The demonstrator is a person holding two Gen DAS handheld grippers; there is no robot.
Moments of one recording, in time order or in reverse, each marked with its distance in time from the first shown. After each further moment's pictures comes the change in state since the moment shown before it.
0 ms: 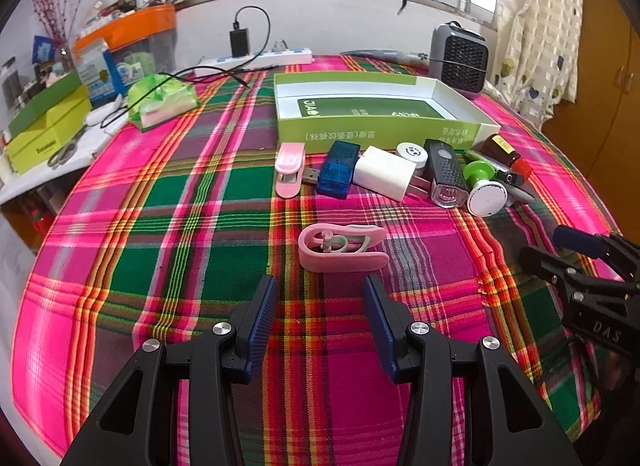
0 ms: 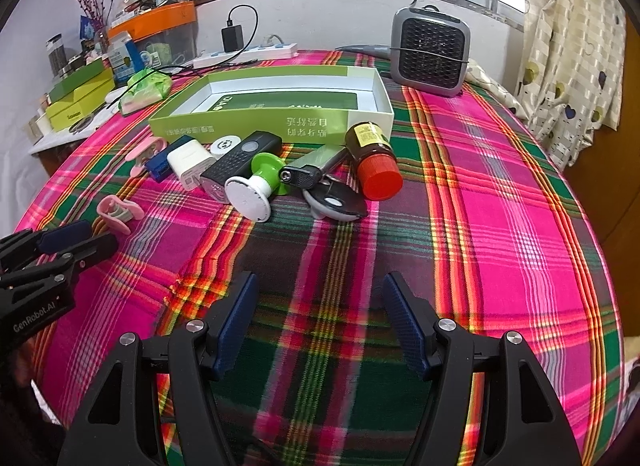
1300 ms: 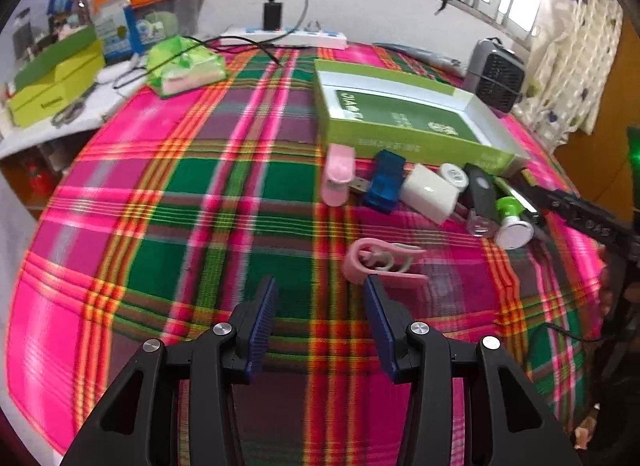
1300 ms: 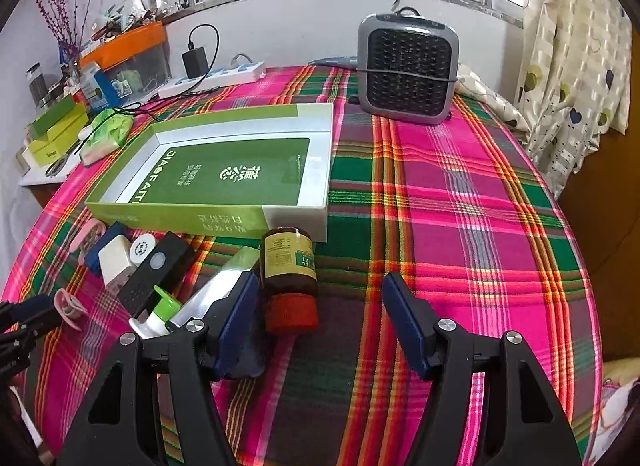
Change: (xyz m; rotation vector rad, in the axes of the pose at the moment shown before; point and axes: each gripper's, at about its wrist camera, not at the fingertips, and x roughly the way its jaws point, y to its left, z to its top) left arm 0.008 0.035 0.020 -0.137 0.091 -0.039; right arm 0.038 -0.057 0.072 0.043 0.003 0.017
